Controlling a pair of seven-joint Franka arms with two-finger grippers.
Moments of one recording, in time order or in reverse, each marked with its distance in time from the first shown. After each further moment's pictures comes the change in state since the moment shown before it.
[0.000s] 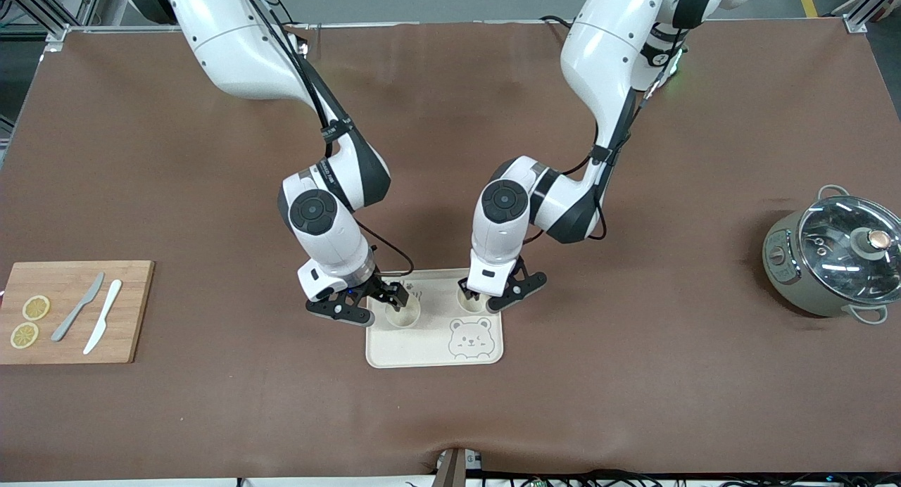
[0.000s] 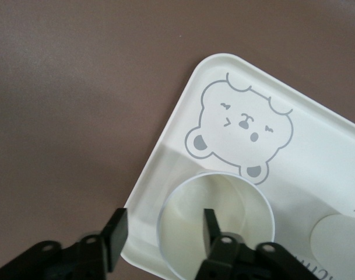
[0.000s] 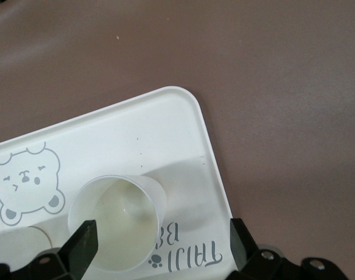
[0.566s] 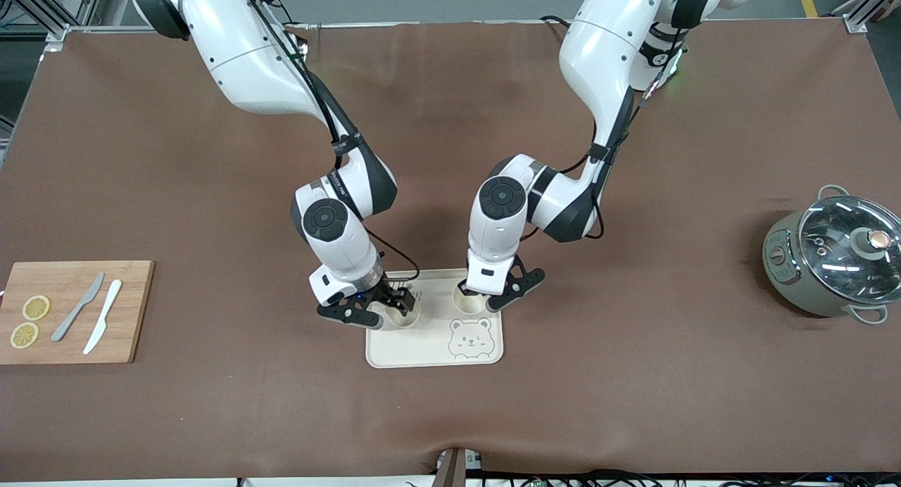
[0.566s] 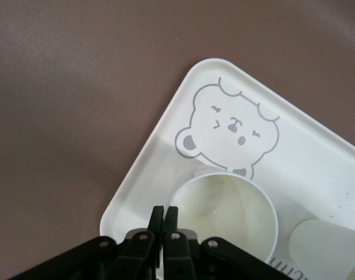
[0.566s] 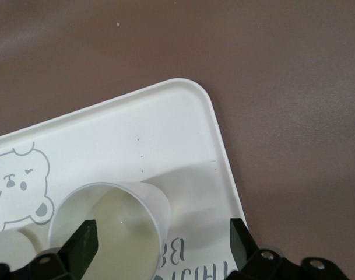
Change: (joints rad) left arm -0.005 0.000 0.000 0.016 0.000 0.013 -0.068; right arm 0.006 0.063 0.004 0.007 -0.001 0.085 0.000
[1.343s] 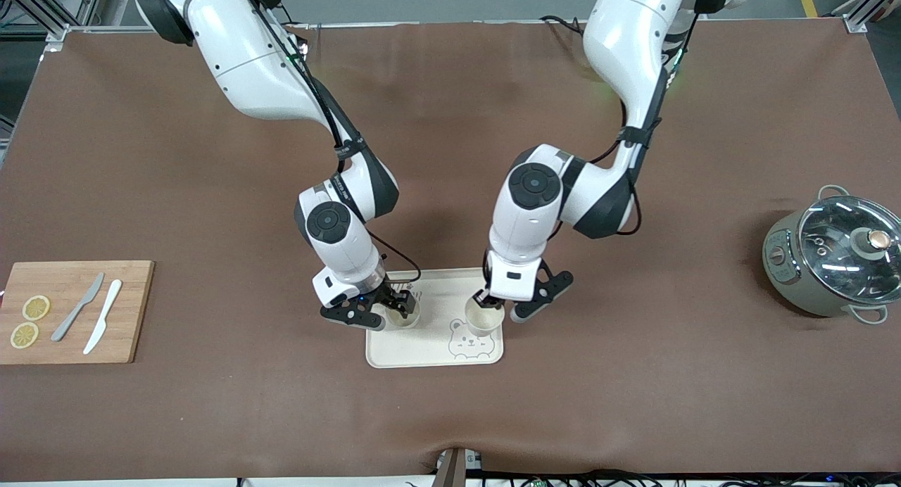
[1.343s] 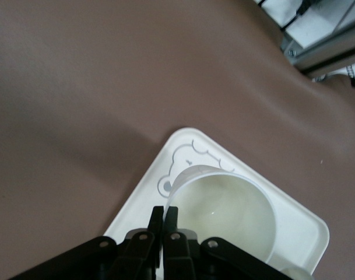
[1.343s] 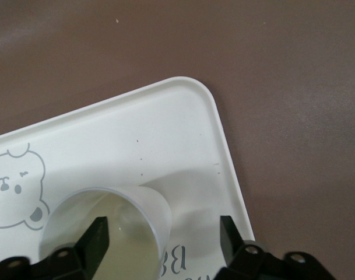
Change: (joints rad) left arm 0.058 -0.101 0.027 0.022 0.000 -0.035 -0.001; right arm 0.001 0.022 0.000 0.007 0.000 0.022 0.000
